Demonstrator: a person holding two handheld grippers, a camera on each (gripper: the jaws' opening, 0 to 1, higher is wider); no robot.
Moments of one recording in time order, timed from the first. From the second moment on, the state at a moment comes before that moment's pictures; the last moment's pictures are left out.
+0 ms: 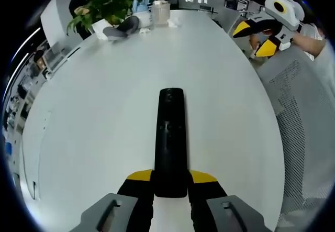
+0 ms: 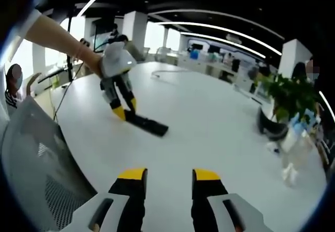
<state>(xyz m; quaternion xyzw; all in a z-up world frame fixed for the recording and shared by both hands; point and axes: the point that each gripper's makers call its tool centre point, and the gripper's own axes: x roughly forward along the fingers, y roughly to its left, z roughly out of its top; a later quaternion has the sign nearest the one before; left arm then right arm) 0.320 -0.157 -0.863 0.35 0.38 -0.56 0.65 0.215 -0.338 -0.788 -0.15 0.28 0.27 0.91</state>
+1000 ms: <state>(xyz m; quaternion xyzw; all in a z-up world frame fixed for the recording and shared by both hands) 0.305 -0.157 -0.863 0.36 0.38 -0.57 0.63 0.213 -0.335 -0.788 -0.15 0.28 0.28 0.91</state>
